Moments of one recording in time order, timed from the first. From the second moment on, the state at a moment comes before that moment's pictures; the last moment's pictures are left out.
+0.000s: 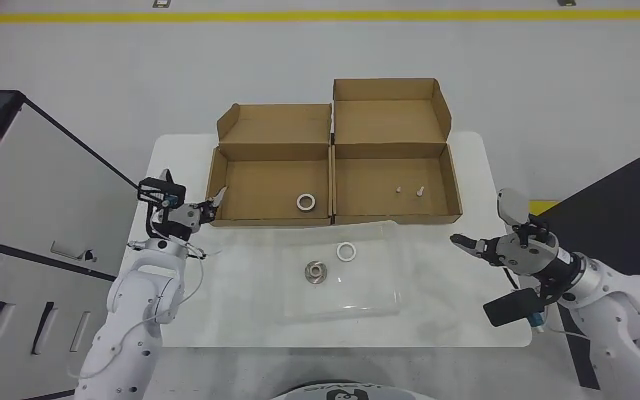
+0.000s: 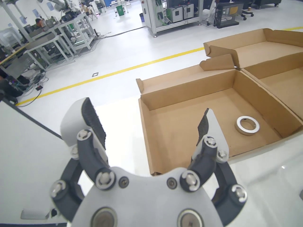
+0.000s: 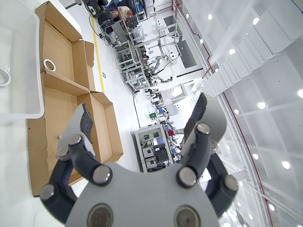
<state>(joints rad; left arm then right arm) 1.74 -1.15 -1.57 -1.96 1.43 -0.06 -0.08 -1.96 -0.94 1.91 -2.10 -2.15 -0.22 -0.89</state>
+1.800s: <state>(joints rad) 1.45 -1.13 -1.13 -2.19 2.01 -0.80 -0.71 -1.96 -0.94 1.91 -2.10 -2.15 -0.22 -0.89</state>
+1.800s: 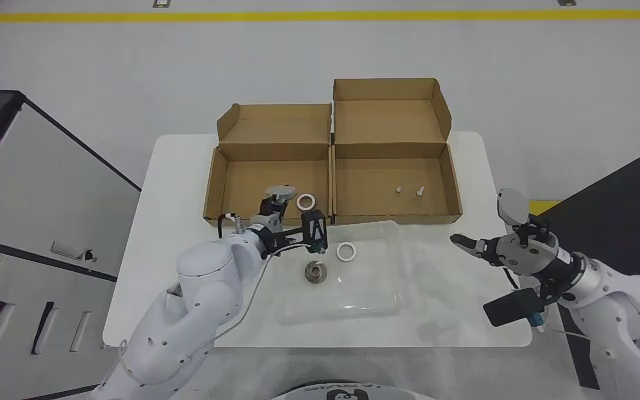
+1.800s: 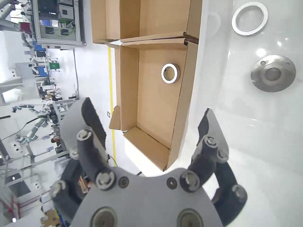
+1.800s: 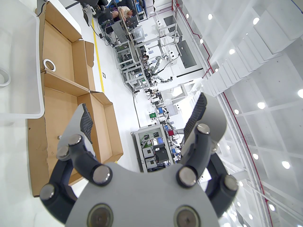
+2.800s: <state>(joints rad) 1.32 -1.16 -0.97 -2.15 1.75 -0.87 -0.96 -1.96 -0.94 1.91 -2.10 -2.15 -0.22 -0.89</state>
